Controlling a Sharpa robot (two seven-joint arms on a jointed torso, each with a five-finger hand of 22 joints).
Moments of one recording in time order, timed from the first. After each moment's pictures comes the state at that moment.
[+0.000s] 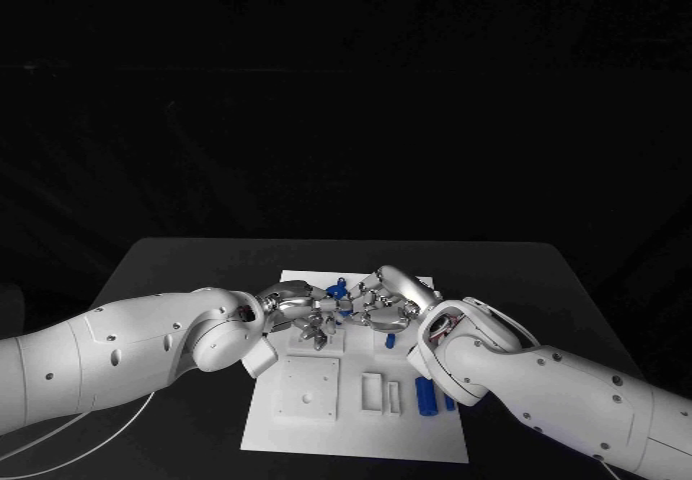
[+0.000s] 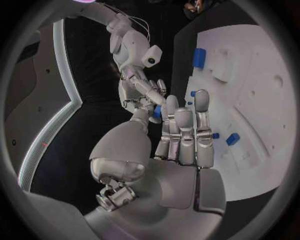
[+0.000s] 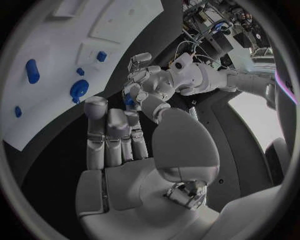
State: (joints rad) left arm 1.25 -0.78 -0.21 1.40 -0.33 0.06 0.09; left_hand 1.03 0.12 -0.03 -0.02 0.66 0.78 0.02 0.78 0.69 1.07 -0.03 0.89 0.22 1.22 -0.08 1.30 0.51 0.04 1.20 -0.10 0.38 1.31; right arm 0.92 -0.61 0.21 1.56 -1.35 -0.41 -0.15; right_hand 1.23 -0.08 0.57 -0.21 0.10 1.25 0.07 0.06 0.06 1.18 -0.03 1.07 1.01 1.42 -0.08 1.04 1.14 0.07 1.43 -0.10 0.66 1.31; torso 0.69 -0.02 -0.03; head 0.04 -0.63
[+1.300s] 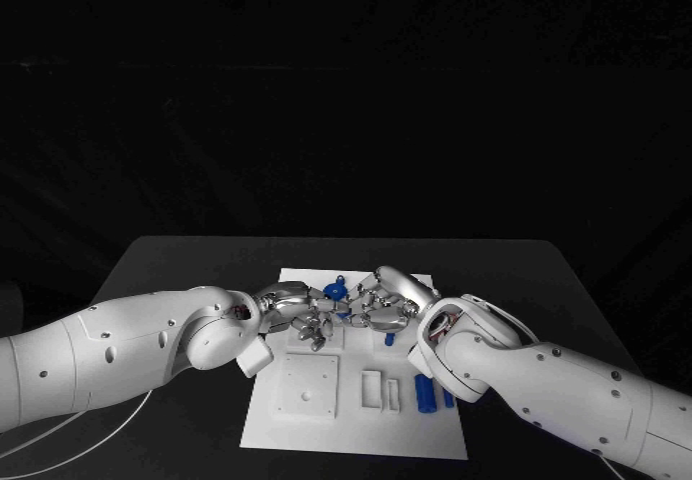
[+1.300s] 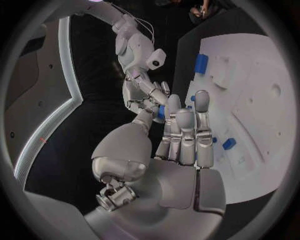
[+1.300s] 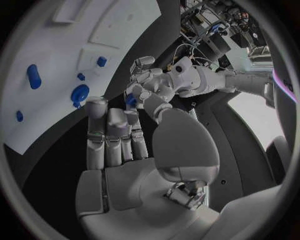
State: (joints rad) left arm 1.25 -0.79 -0.21 1.40 -0.30 0.12 0.08; left_hand 1.06 0.18 0.12 -0.16 0.59 0.76 0.04 0.78 0.73 1.08 -0.02 0.85 0.21 1.21 -0.08 1.32 0.50 0.04 1.19 -0.10 0.40 1.31; right arm 0.92 -0.61 0.21 1.55 -1.34 -0.37 -0.14; right_hand 1.22 -0.08 0.43 -0.20 0.27 1.25 0.07 0.06 0.05 1.15 -0.02 1.05 0.99 1.41 -0.08 1.03 1.13 0.07 1.43 -0.10 0.63 1.31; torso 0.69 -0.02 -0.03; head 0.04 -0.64
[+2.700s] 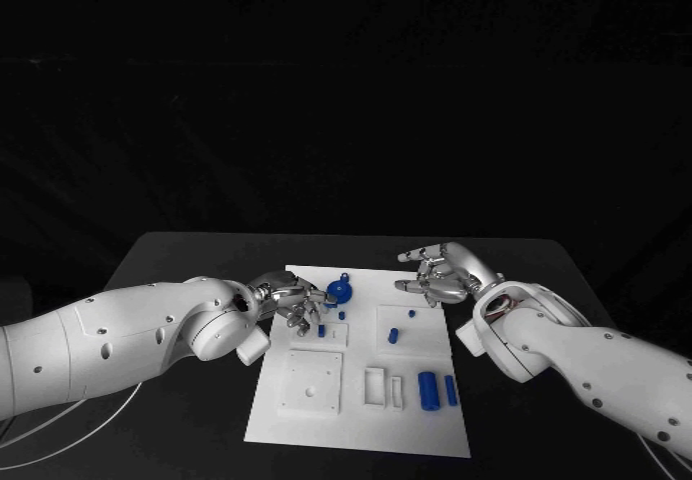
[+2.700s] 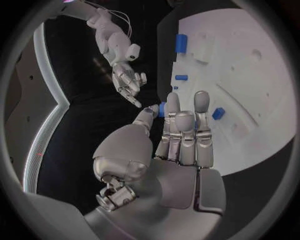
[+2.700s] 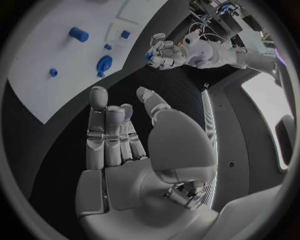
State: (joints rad) left arm 1.27 -0.82 -0.20 1.44 -0.42 -0.11 -0.07; left_hand 1.07 0.20 0.06 -0.22 0.63 0.84 0.05 0.71 0.62 1.18 -0.04 0.78 0.20 1.25 -0.09 1.34 0.52 0.04 1.20 -0.11 0.46 1.31; right arm 0.92 -0.76 0.27 1.54 -1.14 -0.46 -0.10; right_hand 1.28 -0.12 0.18 -0.12 0.45 0.86 0.13 0.06 0.06 1.03 0.03 1.04 0.75 1.33 -0.04 0.94 1.01 0.12 1.42 -0.06 0.30 1.31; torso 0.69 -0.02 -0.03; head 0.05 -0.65
